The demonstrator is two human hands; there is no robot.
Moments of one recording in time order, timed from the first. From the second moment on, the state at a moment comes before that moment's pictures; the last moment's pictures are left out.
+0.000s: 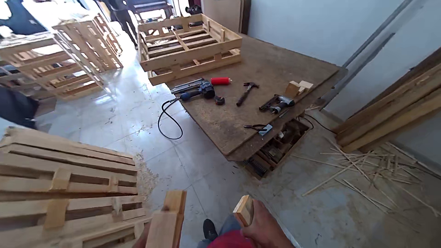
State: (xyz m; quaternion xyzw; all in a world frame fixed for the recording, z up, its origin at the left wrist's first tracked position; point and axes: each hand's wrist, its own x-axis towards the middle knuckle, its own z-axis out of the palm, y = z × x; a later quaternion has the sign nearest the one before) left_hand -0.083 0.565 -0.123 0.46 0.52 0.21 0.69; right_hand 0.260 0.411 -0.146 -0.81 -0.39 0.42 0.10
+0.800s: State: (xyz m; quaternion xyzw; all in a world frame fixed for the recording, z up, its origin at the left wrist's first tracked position) left_hand 0.267 1.164 -0.175 0.78 0.45 0.05 0.44; right_hand 0.415 0.924 -0.225 -0.96 -0.15 0.24 0.04
